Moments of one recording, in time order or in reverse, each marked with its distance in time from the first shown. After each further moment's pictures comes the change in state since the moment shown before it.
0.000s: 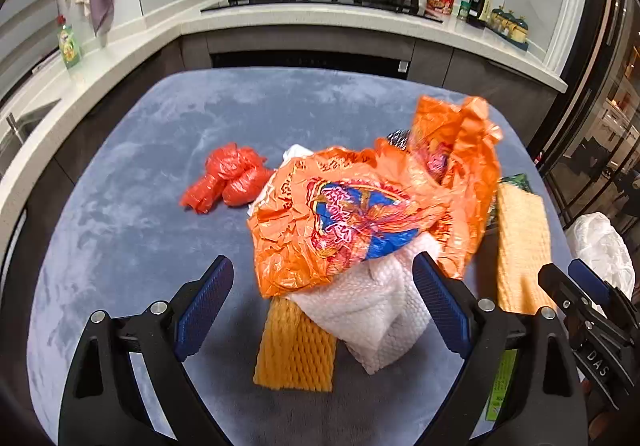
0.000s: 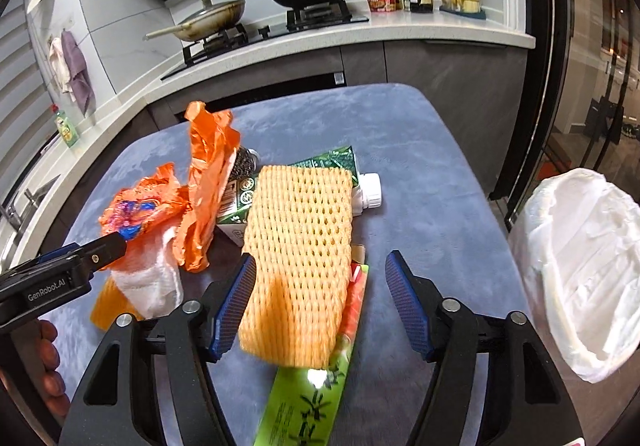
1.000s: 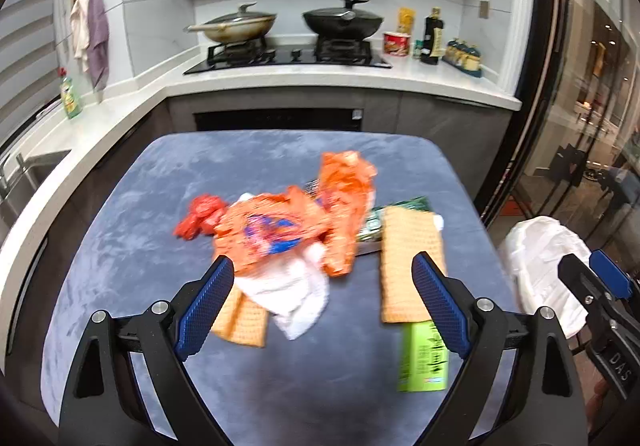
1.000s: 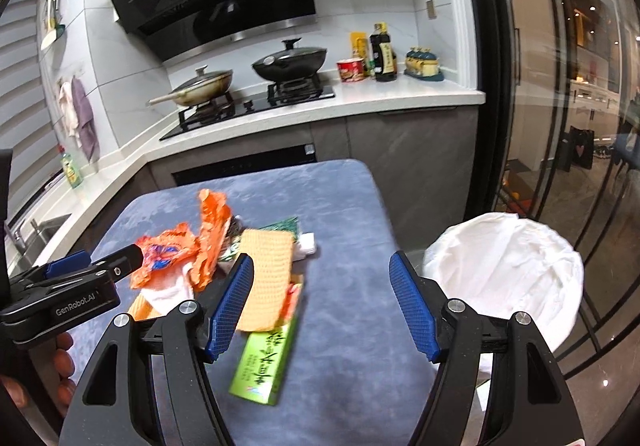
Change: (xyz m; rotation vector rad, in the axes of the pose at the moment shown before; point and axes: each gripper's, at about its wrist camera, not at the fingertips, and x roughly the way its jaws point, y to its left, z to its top) left arm -0.108 -0.059 -0.015 0.068 -0.178 -0.024; right arm -0.137 -0.039 -0.007 0.019 -0.225 -0.051
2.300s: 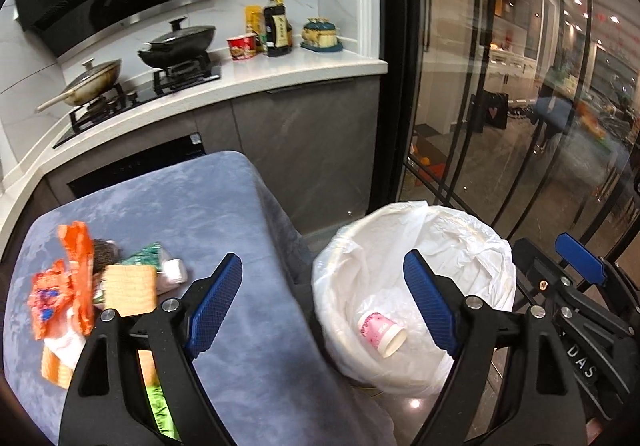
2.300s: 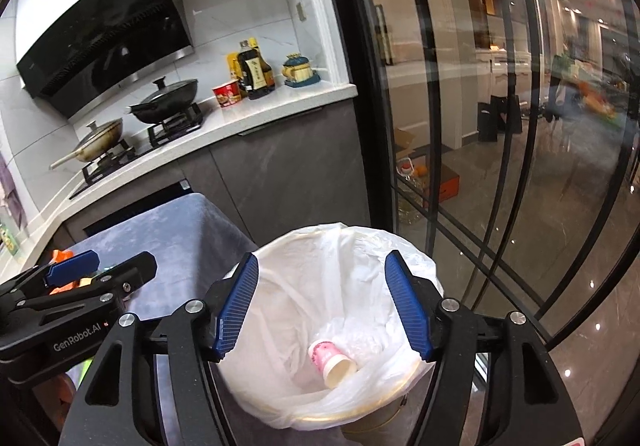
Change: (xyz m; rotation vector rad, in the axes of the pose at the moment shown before) left arm 0.034 -0.278 0.001 0.283 -0.030 -0.247; right arm -0.006 -0.229 0.001 0.194 -0.067 -0.221
